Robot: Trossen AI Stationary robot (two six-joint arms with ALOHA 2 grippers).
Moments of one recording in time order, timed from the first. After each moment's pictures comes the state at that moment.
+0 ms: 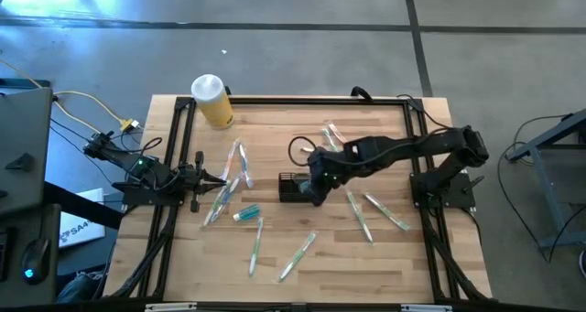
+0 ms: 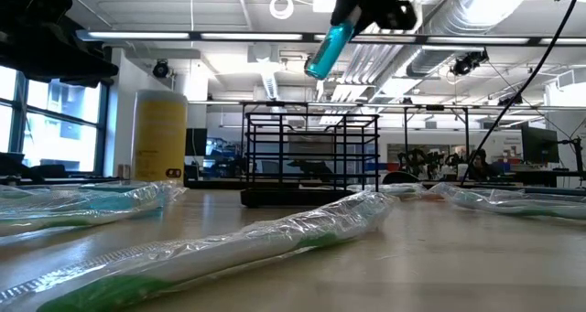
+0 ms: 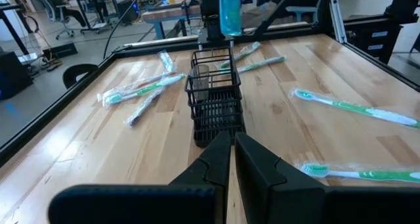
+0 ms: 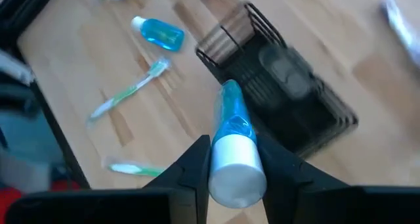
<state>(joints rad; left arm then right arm) -0.48 0.01 0.12 -0.29 -0.50 0.02 0.12 1.66 1.57 -0.92 0.03 0.80</state>
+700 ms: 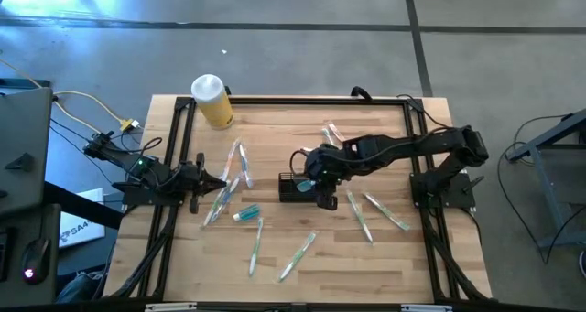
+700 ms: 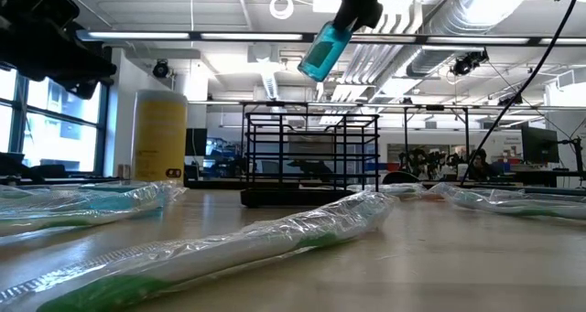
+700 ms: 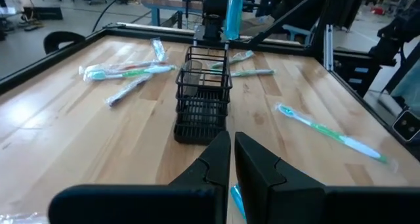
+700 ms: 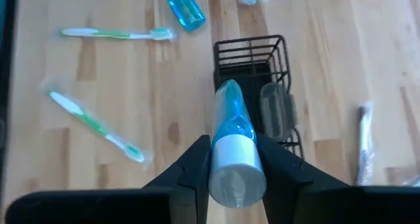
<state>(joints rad) -0.48 0.01 0.12 -0.29 -0.48 -0.22 0.10 1.67 1.57 -0.91 0.05 0.20</state>
